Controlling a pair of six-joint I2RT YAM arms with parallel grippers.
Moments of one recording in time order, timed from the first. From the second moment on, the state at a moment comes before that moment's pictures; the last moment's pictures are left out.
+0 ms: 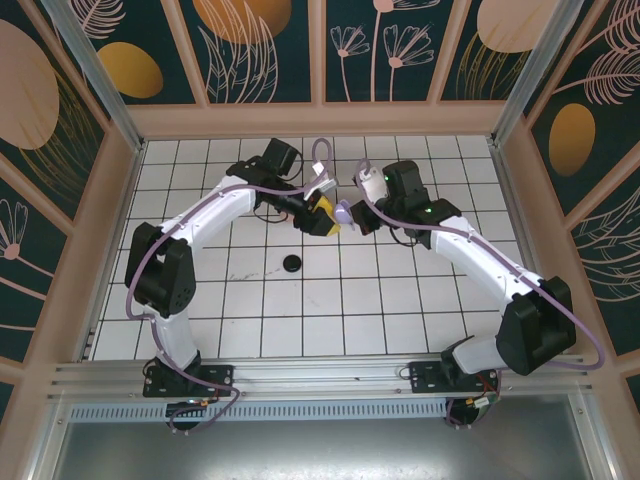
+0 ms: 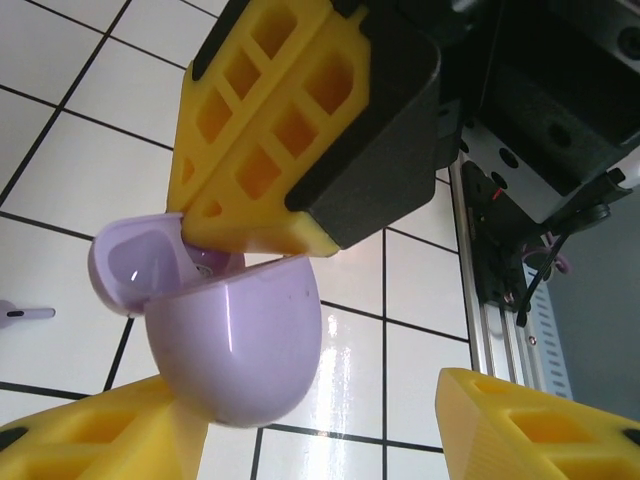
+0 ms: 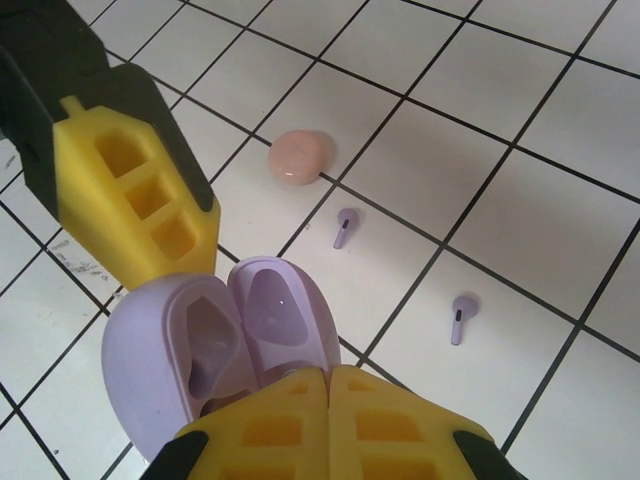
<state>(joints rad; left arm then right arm) -0.53 1.87 1.59 -0.75 0.98 0.40 0.51 1.40 1.11 -0.43 -0.28 -0.01</state>
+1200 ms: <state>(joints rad) -0.48 1.89 1.59 -0.66 1.10 0.36 0.53 1.40 1.13 -0.43 -0.29 0.00</state>
